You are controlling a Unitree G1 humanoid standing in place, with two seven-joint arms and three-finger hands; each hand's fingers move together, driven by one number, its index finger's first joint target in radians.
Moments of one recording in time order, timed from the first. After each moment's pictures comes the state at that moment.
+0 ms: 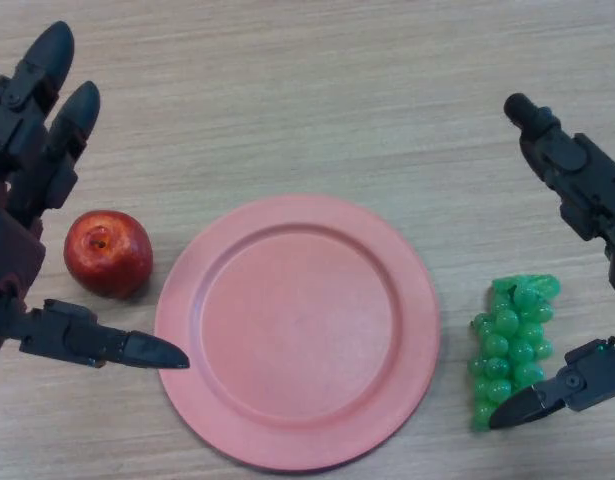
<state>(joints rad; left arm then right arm) 0.03 0.27 0.28 -0.66 -0.26 0.21 -0.29 0.08 -0.24 -0.11 -0.63 -0.12 0.07 0.41</state>
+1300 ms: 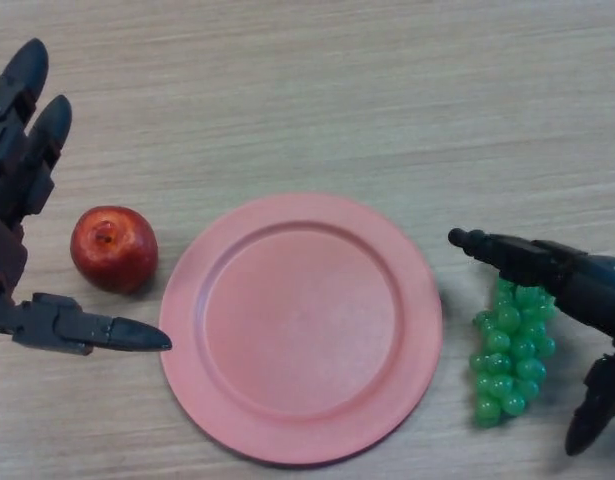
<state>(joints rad) 0.01 0.27 0.29 -0.52 -0.21 0.14 -0.26 -0.18 -0.43 -0.12 0.19 -0.49 -0.50 0.62</state>
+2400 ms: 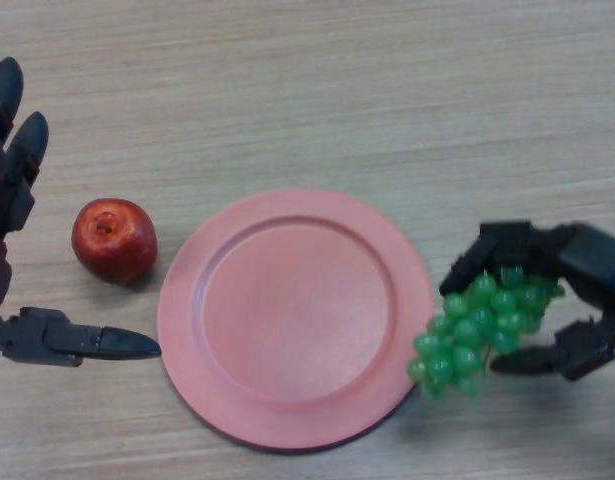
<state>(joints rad) 0.06 0.26 0.31 -0.52 -0.20 0.11 -0.23 -0.19 -0.41 -0.09 -0.15 -0.13 0.07 0.77</state>
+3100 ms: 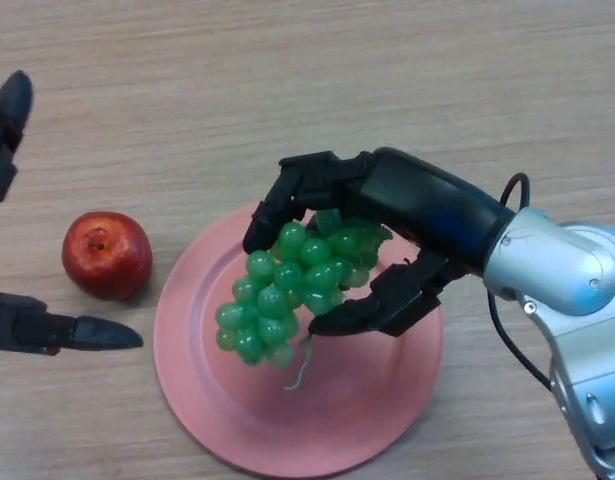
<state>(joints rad) 0.03 0.28 0.37 -0.57 -0.31 0.11 -0.27 -0.46 -0.20 0.31 -0.47 -0.32 0.61 0.69</state>
